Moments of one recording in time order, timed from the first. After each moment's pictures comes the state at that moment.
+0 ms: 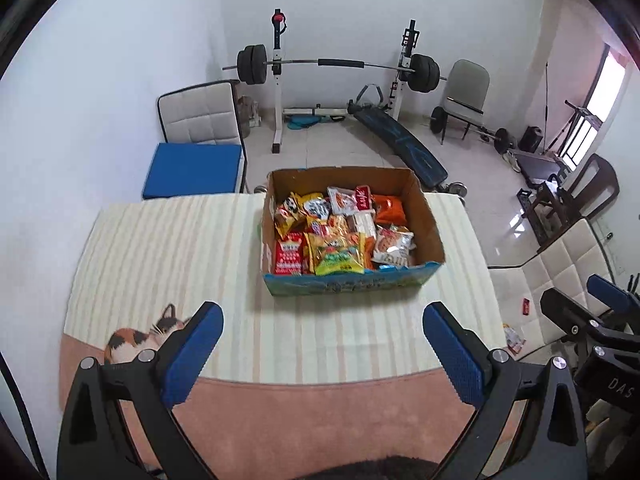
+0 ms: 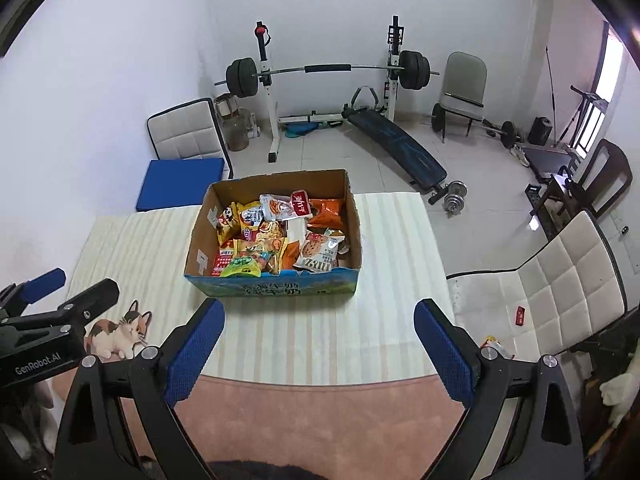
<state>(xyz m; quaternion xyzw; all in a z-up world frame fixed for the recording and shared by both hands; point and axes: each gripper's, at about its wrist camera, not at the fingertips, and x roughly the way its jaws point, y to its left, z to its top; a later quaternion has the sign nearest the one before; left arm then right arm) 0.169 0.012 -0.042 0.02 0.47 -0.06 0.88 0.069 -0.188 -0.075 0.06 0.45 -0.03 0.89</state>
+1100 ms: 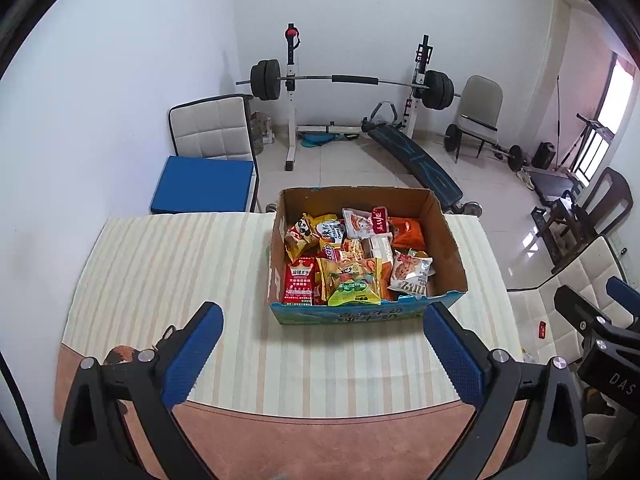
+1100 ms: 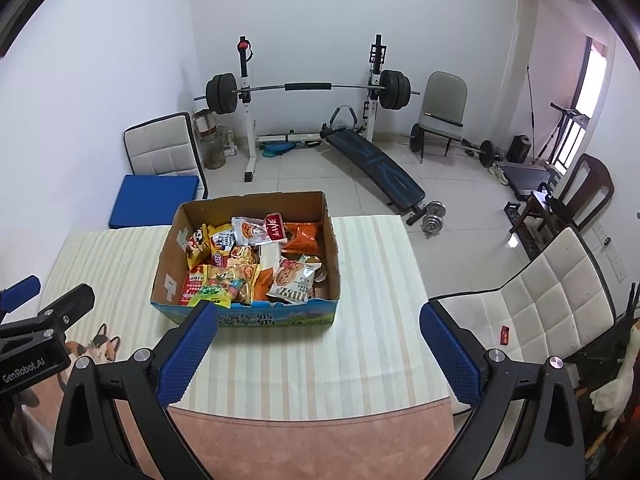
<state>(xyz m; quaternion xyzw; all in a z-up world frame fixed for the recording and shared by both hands) 0.200 0.014 -0.068 0.02 0.43 -0.03 0.90 0.118 -0.191 -0.101 0.04 0.41 -0.07 0.91</state>
